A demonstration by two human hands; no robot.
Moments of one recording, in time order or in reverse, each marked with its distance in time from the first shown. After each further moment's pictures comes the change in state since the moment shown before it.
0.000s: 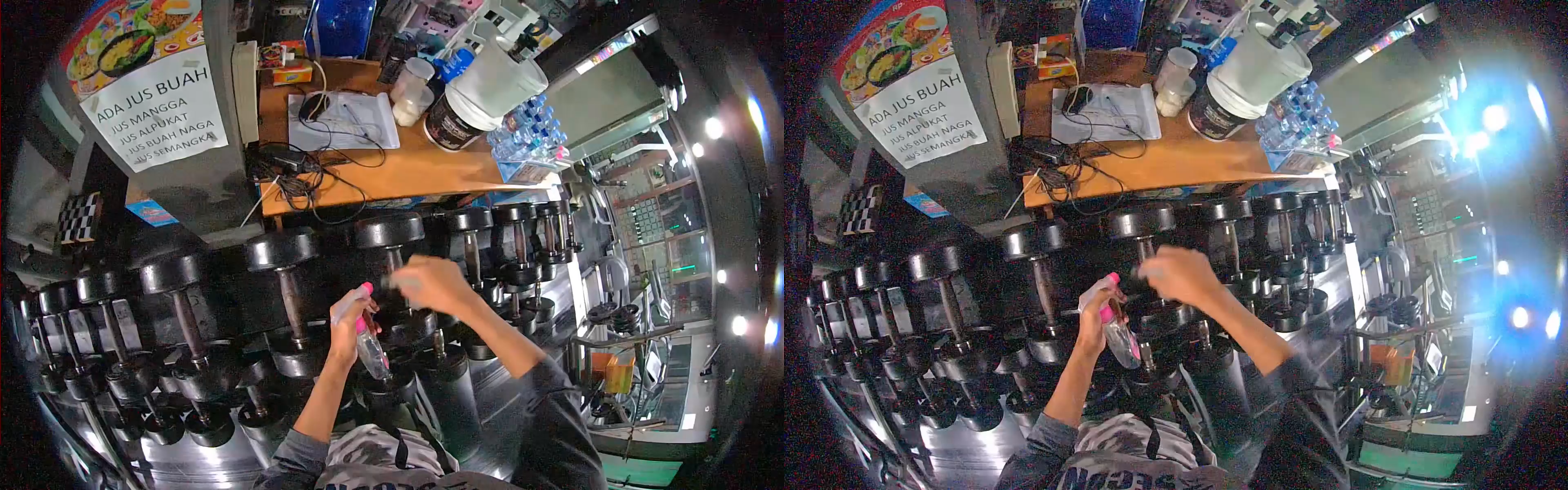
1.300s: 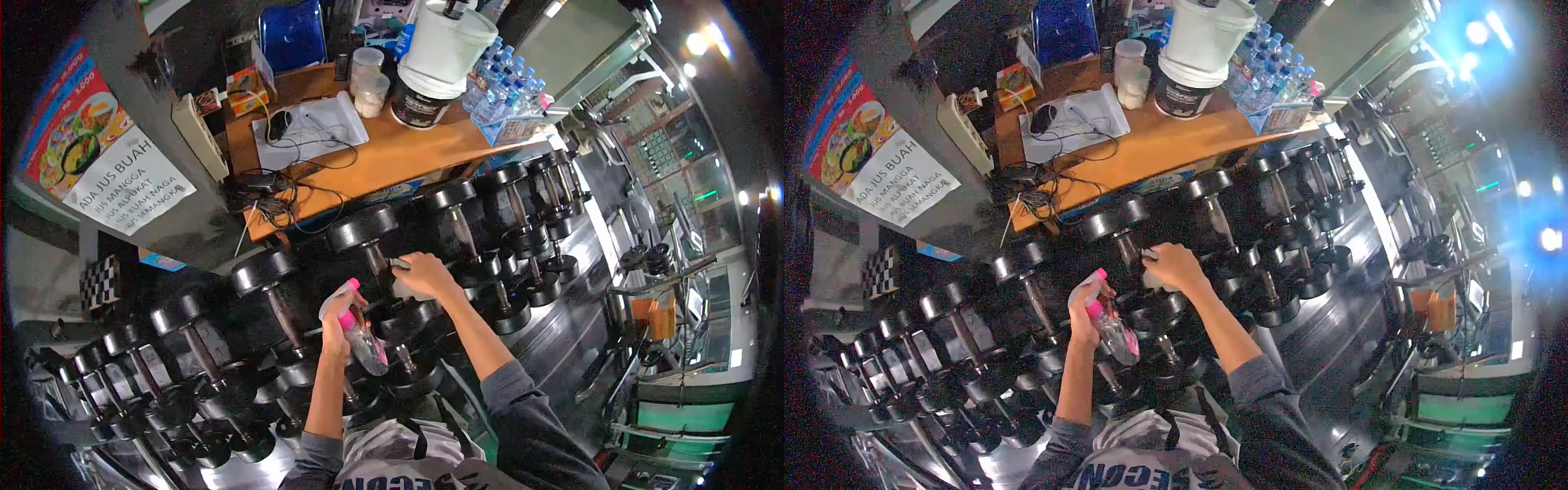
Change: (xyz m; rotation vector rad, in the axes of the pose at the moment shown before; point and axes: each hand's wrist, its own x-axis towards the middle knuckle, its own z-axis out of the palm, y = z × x) left_hand 0.008 0.007 0.009 0.157 -0.006 -0.049; right_hand -0.009 0.037 0.057 0.299 0.051 0.585
